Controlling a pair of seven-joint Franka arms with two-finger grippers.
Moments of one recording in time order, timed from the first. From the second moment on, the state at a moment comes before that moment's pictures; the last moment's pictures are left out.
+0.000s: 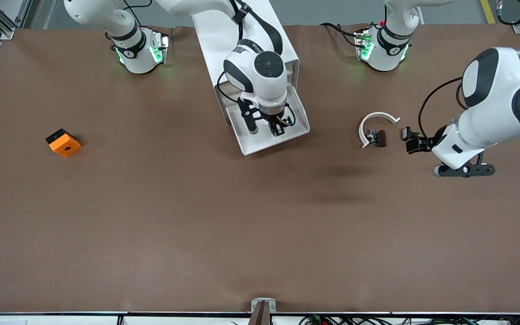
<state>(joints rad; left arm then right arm) 0.01 0.11 -0.15 -1.81 0.04 1.78 -0.15 0.98 0.57 -0.05 -1.60 0.10 2.20 2.09</state>
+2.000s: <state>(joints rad) 0.03 -0.12 -0.10 -1.75 -0.03 1.56 -0.06 0.99 0.61 -0.07 -1.46 0.10 1.99 2.13</state>
